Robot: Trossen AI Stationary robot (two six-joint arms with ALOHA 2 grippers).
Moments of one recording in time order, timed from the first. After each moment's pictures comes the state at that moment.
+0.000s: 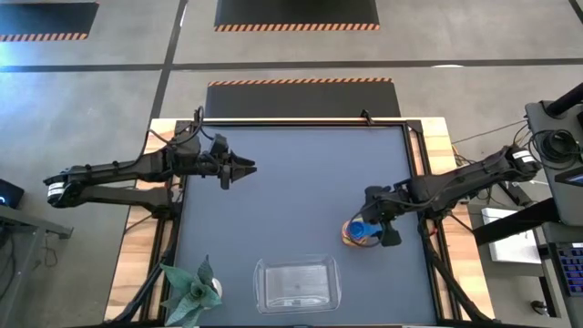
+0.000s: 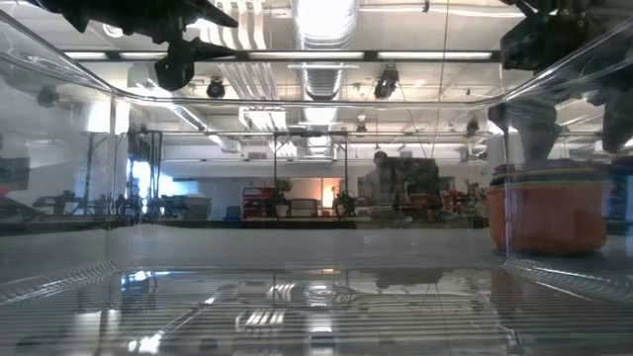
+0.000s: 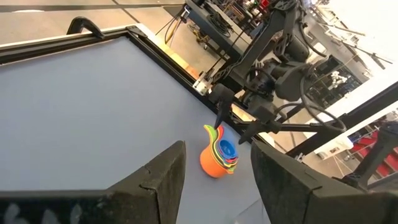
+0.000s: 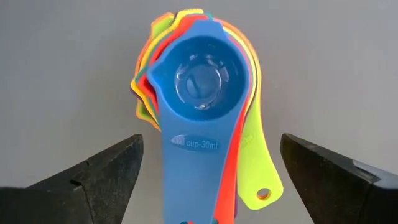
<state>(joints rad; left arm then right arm) 0.25 0.84 0.68 -0.06 0.14 -0.65 0.22 1.11 0.72 -0.74 -0.10 0.07</state>
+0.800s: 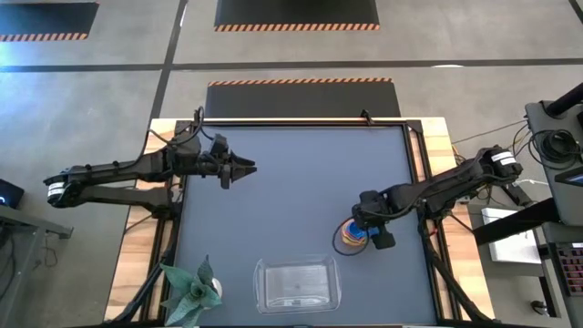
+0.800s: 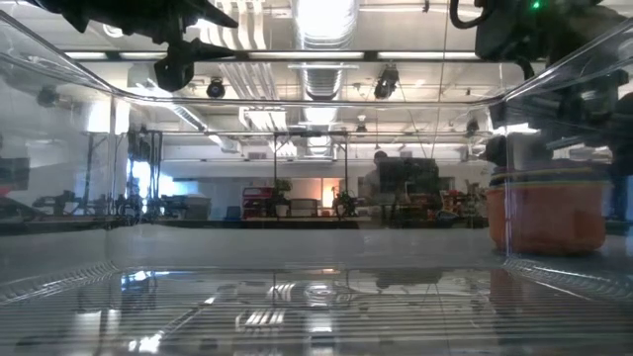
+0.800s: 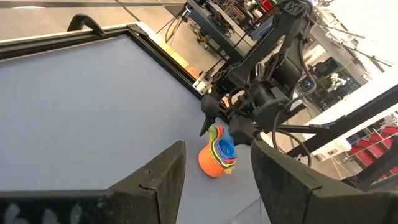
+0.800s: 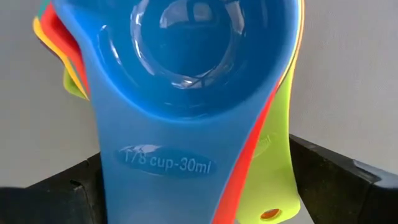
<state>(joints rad) 0.25 0.84 0.68 -0.06 0.14 -0.66 0.22 1.36 0.72 -0.74 -0.08 0.03</state>
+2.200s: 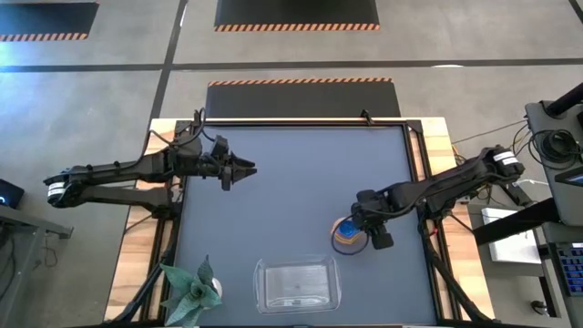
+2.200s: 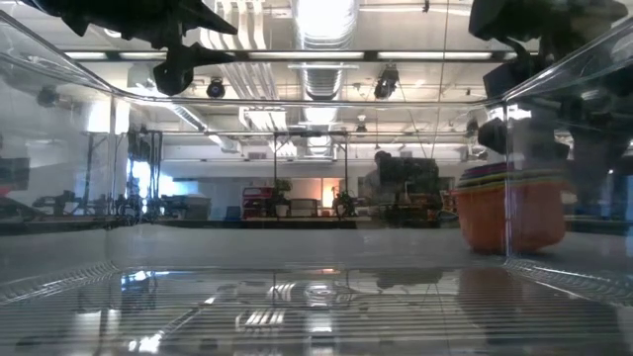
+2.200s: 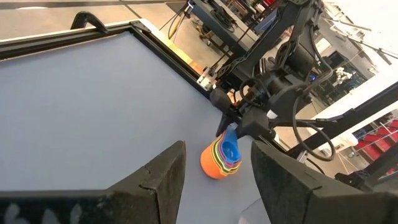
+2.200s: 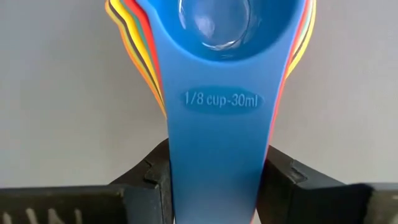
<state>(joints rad) 0.24 0.84 0.66 -0.06 0.14 -0.64 0.22 1.34 0.77 -0.74 -0.08 0.01</state>
